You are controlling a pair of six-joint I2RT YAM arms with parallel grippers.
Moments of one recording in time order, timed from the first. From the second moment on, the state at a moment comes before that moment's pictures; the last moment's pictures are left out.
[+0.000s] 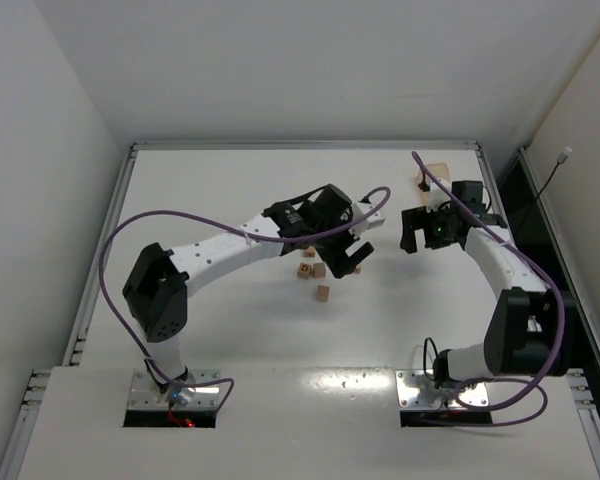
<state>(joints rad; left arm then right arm) -0.90 1.77 1.56 -0.56 0.13 0.08 -0.08 1.42 0.93 -0.45 -0.30 -0.24</state>
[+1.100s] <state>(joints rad) -0.89 2.11 1.68 -0.52 0.22 0.70 -0.19 1.40 0.91 -0.45 -0.32 -0.26</state>
